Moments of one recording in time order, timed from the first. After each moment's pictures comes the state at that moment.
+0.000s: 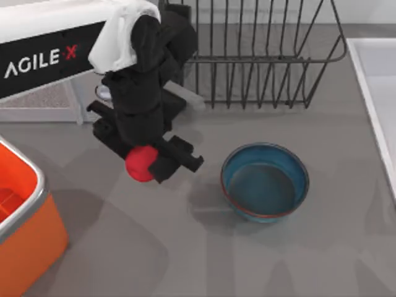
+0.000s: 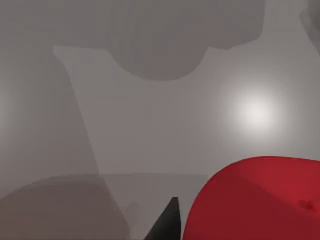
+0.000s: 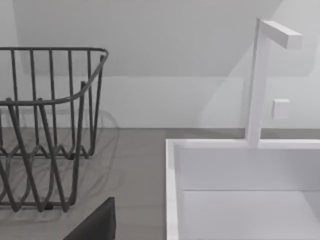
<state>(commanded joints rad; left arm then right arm) -0.58 1.96 1.54 -1.15 0.00 0.07 0.00 0.00 0.00 0.00 0.00 0.00</state>
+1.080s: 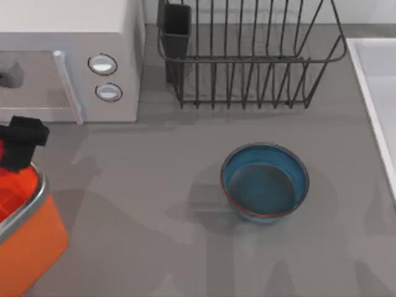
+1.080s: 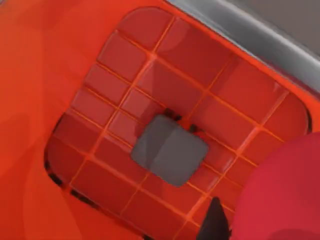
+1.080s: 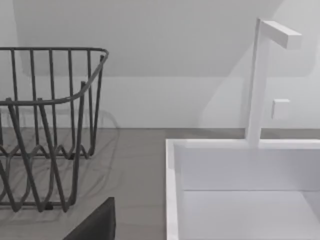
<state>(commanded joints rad) -0.13 1.45 1.23 -1.31 -0.14 -0.02 0.00 0.00 0.00 0.00 0.00 0.00</state>
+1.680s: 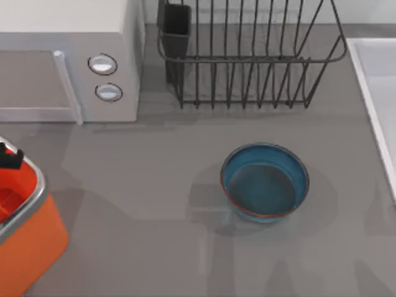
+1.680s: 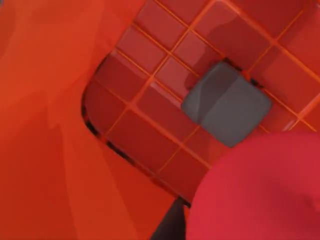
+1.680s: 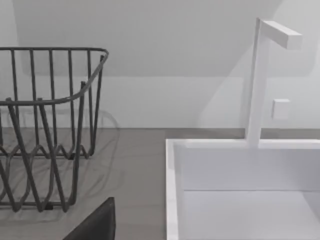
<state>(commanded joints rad) -0.06 1.38 1.15 -1.28 -0.16 -0.03 0.00 0.00 0.00 0.00 0.00 0.00</state>
